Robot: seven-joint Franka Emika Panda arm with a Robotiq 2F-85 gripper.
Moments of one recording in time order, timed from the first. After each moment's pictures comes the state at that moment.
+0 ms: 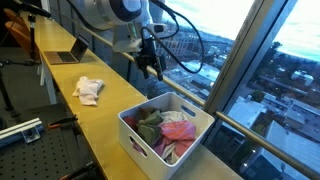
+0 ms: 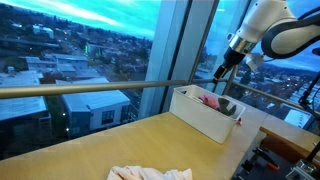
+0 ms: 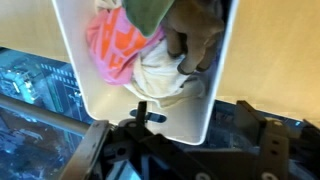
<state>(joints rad) 0.05 0.09 -0.02 -2.16 -0.52 2.54 0.19</state>
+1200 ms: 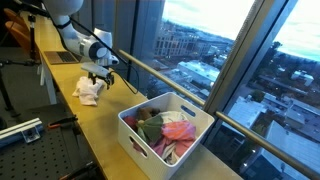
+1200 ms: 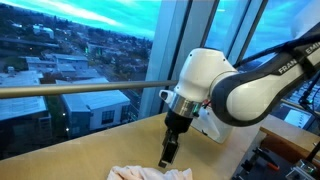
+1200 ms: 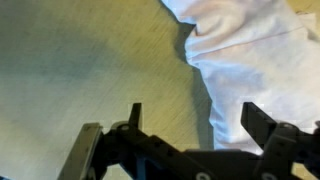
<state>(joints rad) 0.27 0.62 0.27 -1.97 -0.18 2.63 -0.13</state>
